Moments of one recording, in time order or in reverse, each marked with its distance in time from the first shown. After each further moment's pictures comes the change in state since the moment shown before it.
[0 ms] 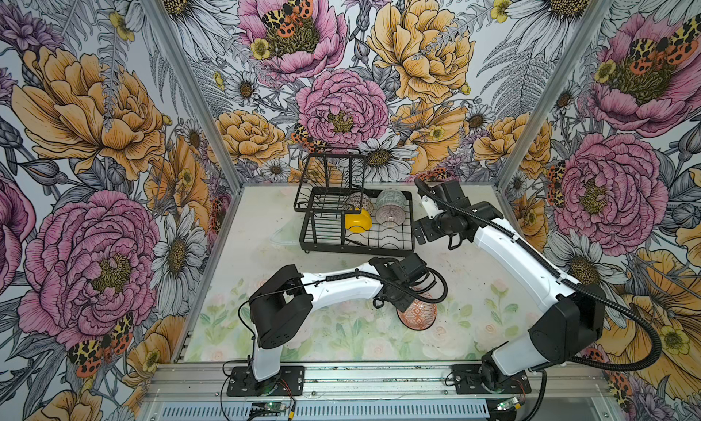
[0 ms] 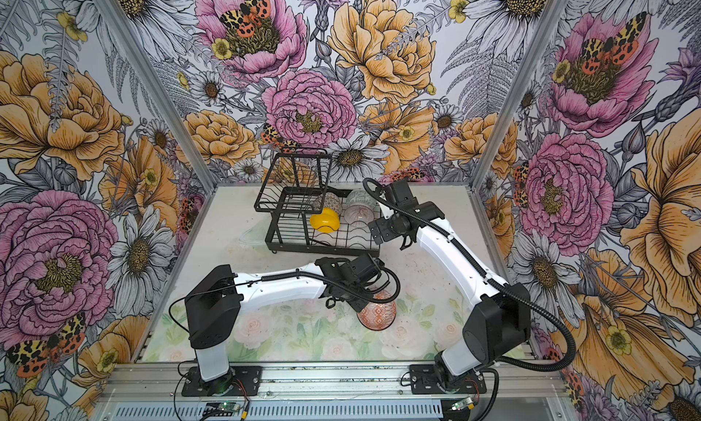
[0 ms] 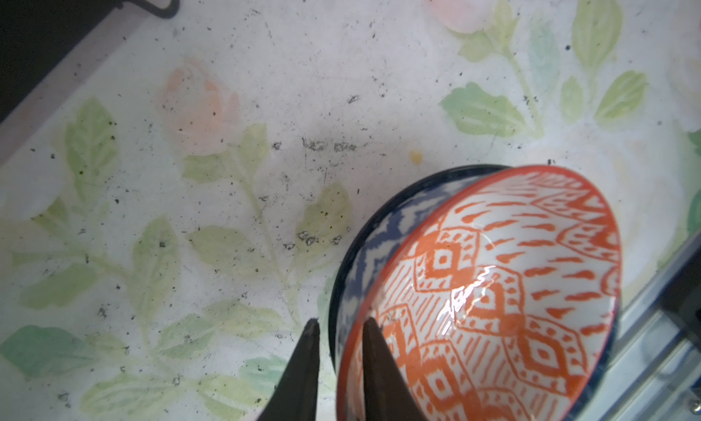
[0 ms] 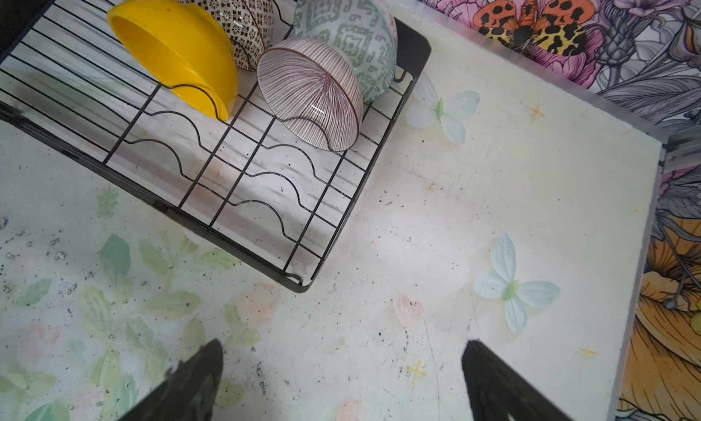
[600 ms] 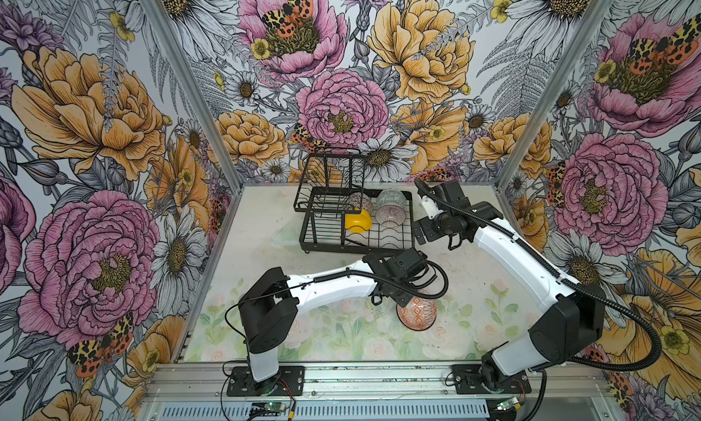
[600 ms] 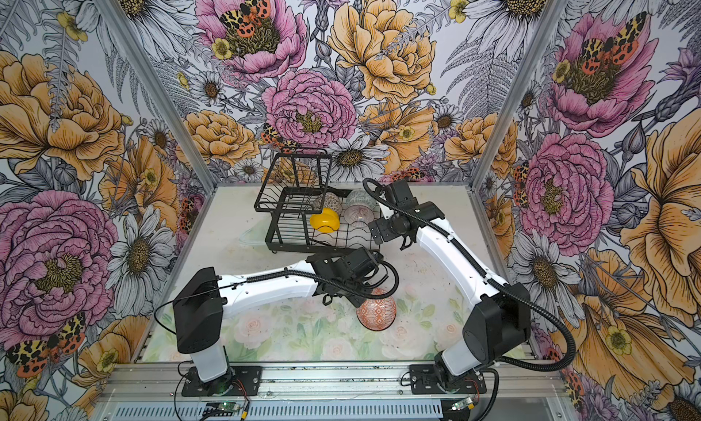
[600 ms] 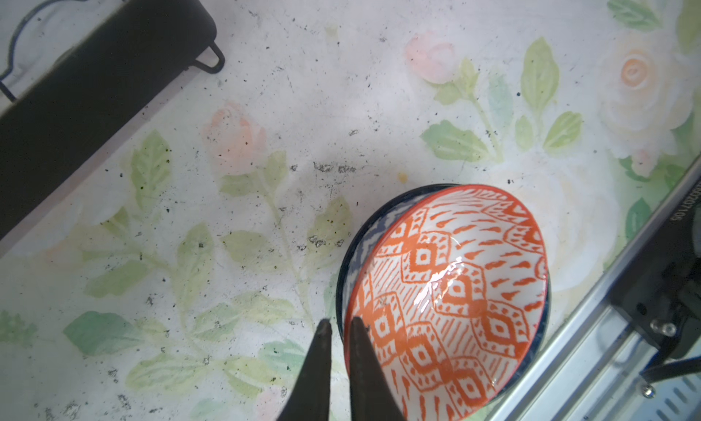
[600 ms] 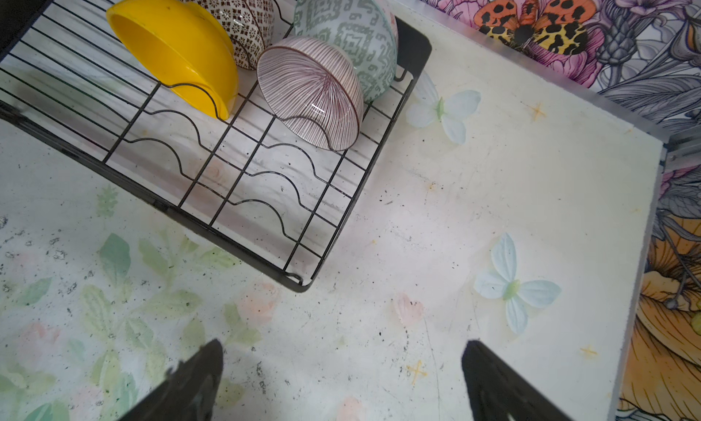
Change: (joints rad) left arm 0.000 -0.070 0.015 -0.013 -0.019 0.000; right arm 0.000 0.000 -0.002 0.000 0.000 0.000
